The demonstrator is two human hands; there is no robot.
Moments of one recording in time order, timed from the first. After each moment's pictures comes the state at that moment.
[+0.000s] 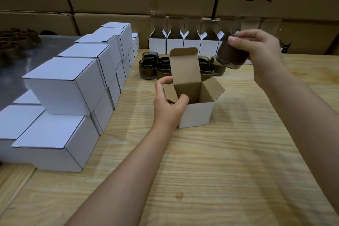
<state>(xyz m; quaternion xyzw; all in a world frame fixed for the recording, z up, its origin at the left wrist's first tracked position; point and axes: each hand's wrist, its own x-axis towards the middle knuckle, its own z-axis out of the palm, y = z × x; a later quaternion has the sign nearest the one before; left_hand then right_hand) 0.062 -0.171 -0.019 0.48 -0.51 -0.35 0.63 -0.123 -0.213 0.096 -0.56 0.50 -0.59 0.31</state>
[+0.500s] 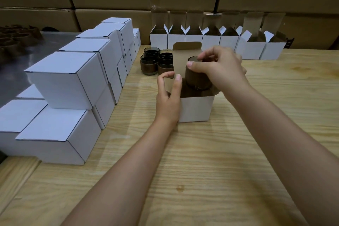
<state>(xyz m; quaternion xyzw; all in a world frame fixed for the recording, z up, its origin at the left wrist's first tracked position) 0.062 -0.175 -0.019 0.44 -0.50 -0.38 0.65 -0.056 -0.180 0.074 -0.64 0.61 -0.43 0.19</state>
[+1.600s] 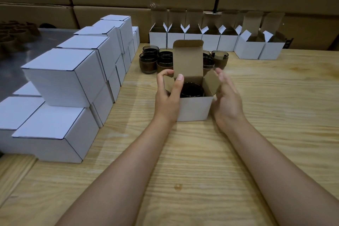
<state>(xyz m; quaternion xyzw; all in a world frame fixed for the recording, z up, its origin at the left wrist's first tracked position) 0.061 -0.170 -0.015 0.43 -0.51 -0.39 0.63 -0.072 -0.177 -0.008 -0.38 0.39 -0.65 0.54</state>
